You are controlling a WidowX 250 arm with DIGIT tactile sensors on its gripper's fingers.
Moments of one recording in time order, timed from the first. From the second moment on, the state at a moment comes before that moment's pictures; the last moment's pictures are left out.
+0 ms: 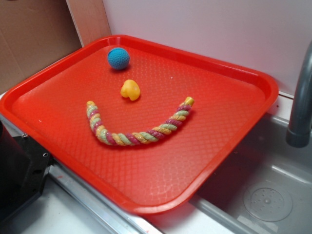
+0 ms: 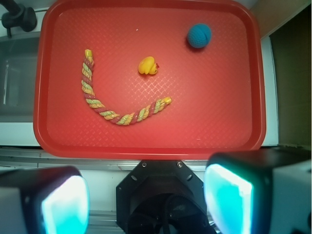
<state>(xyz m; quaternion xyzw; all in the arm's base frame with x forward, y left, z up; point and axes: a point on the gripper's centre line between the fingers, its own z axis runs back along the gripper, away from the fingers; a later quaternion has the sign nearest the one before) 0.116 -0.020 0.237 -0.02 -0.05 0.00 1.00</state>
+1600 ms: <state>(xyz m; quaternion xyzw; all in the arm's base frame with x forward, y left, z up) 0.227 0.051 0.136 0.00 -0.21 0.39 0.90</state>
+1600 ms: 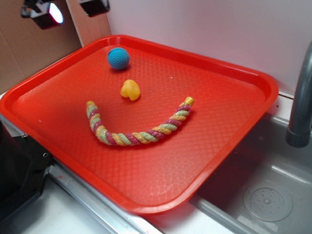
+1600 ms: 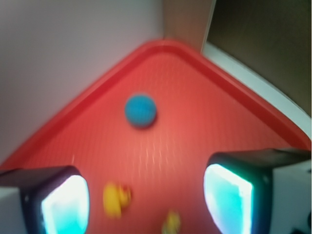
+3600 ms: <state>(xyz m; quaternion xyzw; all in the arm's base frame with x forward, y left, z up) 0.286 0.082 0.029 0.06 -0.25 0.38 0.89</state>
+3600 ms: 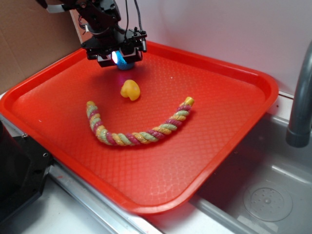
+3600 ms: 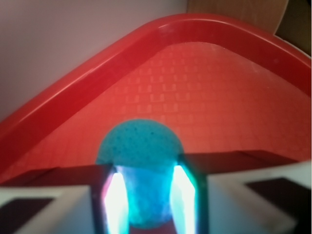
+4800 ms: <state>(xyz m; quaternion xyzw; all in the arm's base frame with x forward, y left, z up) 0.181 0.004 0.160 -0.05 -0.04 0.17 0.98</state>
